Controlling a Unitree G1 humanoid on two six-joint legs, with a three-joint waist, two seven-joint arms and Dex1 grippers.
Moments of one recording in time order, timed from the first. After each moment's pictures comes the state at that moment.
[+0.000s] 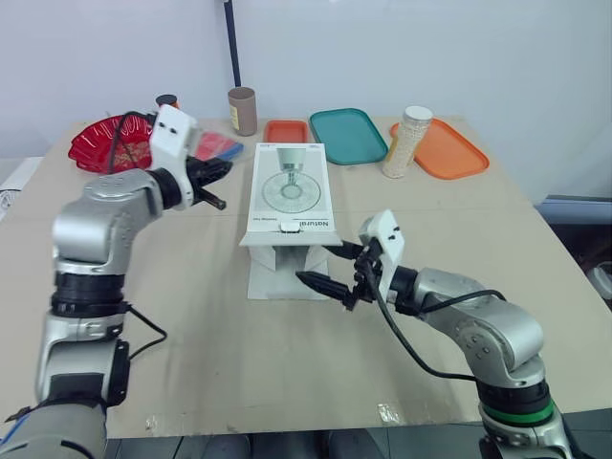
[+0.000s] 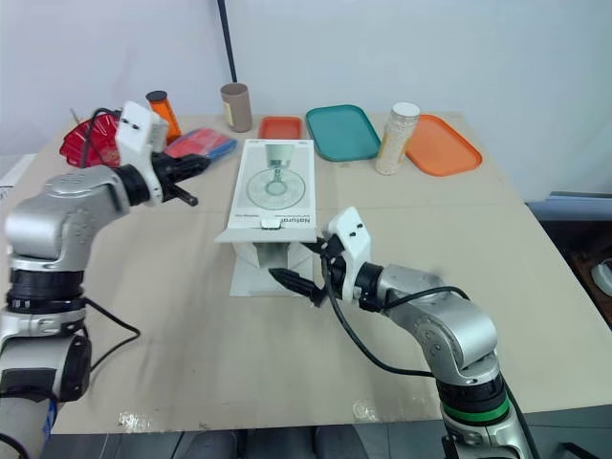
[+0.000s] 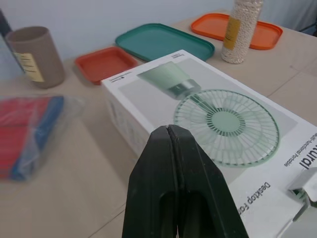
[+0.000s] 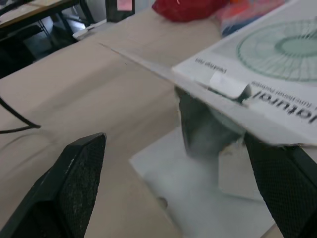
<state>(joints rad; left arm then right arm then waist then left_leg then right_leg) -0.79 0.58 0.12 -0.05 -0.38 0.89 -0.61 -0.41 -0.41 0.04 -0.51 0.60 0.92 0.55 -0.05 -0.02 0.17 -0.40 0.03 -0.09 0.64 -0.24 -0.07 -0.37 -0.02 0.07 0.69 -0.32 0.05</state>
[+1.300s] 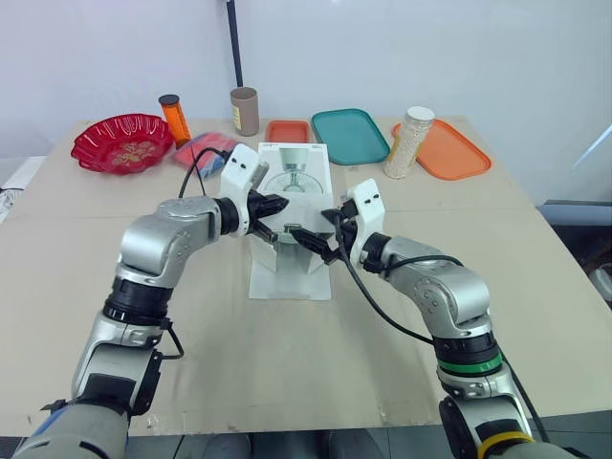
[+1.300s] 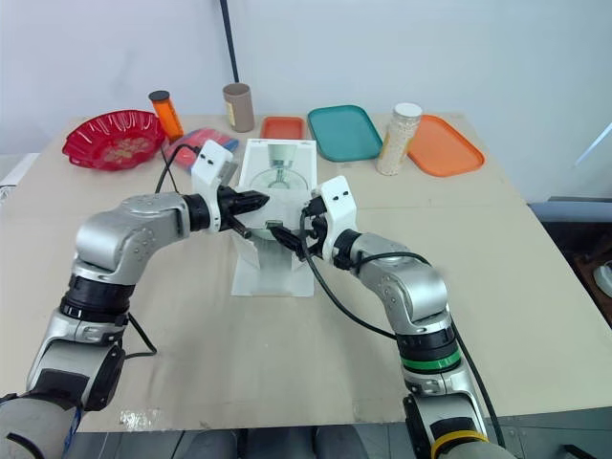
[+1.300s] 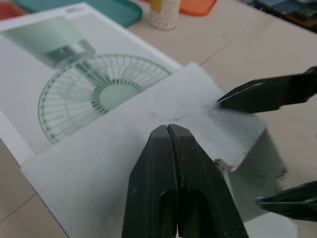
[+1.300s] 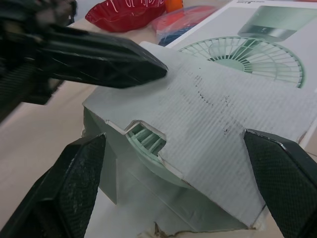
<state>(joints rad) -0.83 0.37 -0.12 0.08 -0.38 0.86 -0.56 -0.58 -0.29 0.09 -0.25 0.41 0.85 0.41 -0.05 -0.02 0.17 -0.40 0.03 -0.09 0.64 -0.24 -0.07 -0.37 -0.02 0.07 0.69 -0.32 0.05</state>
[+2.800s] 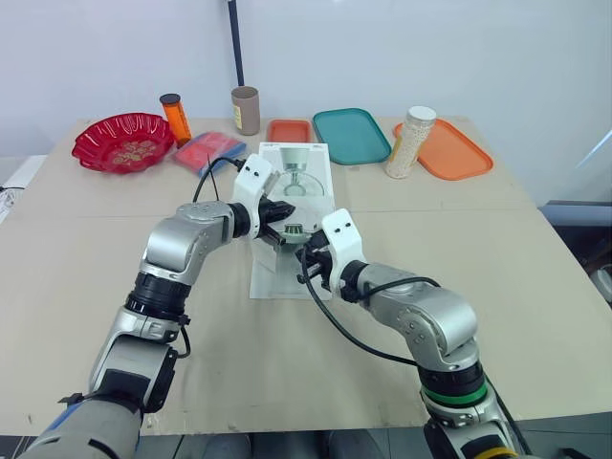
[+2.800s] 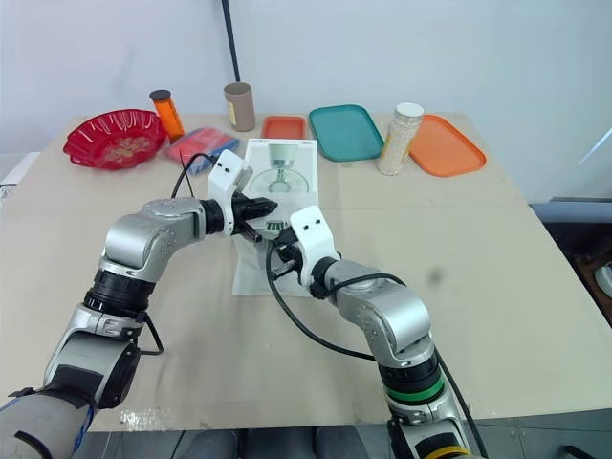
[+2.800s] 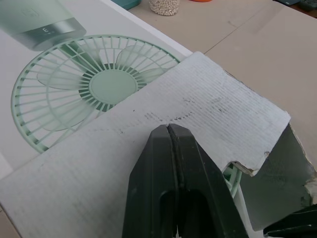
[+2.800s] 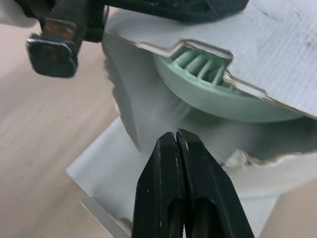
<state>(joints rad) -0.85 0.32 -0.12 0.15 -0.32 0.82 -0.60 -0.50 -0.18 0.18 -0.46 0.36 1.17 0.17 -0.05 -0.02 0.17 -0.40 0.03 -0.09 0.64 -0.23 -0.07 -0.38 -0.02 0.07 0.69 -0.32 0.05</state>
